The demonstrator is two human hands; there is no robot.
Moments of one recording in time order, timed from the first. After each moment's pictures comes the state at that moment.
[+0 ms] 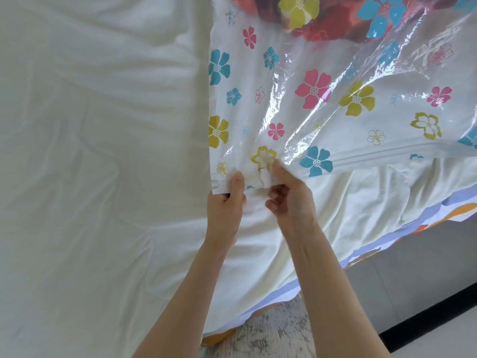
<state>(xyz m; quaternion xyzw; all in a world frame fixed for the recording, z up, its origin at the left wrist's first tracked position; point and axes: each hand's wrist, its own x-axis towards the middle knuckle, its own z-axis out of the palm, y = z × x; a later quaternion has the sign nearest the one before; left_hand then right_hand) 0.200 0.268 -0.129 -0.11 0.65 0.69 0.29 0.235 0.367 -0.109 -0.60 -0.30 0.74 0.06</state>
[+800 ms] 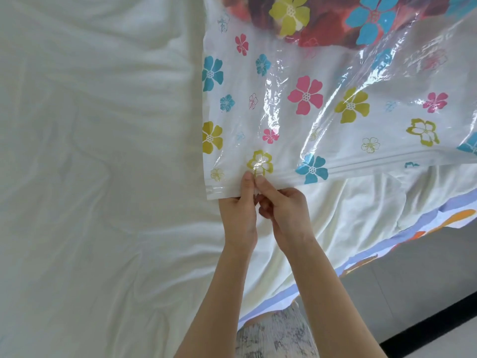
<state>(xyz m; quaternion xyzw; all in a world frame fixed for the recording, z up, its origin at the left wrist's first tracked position) 0.221 0.310 -0.131 -0.23 0.57 0.75 0.24 0.252 0.365 -0.110 -0.51 -0.44 0.74 0.03</state>
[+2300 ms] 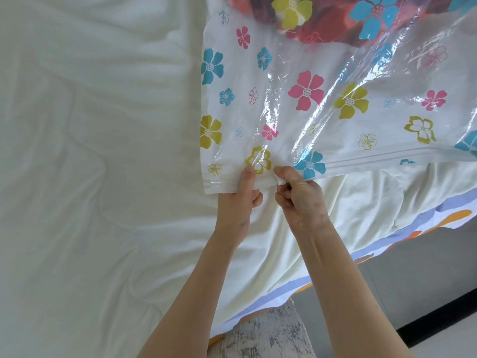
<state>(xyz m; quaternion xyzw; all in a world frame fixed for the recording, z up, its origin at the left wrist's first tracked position) 0.207 0.307 -0.127 -0.17 0.53 0.77 0.32 0.242 0.394 -0.110 -0.58 -0.32 0.74 0.10</state>
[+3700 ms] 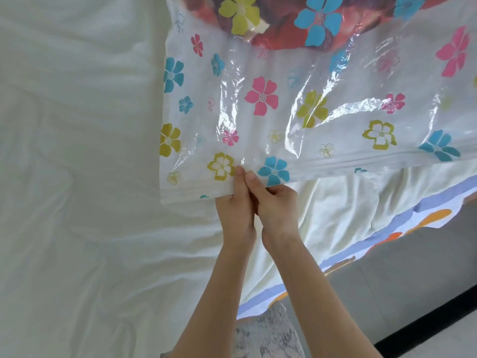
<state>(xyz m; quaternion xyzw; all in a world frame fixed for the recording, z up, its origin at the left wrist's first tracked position) 0.241 0.360 -0.119 -0.25 0.58 0.74 0.24 0.262 0.397 -0.104 -0.55 -0.47 0.69 0.06</state>
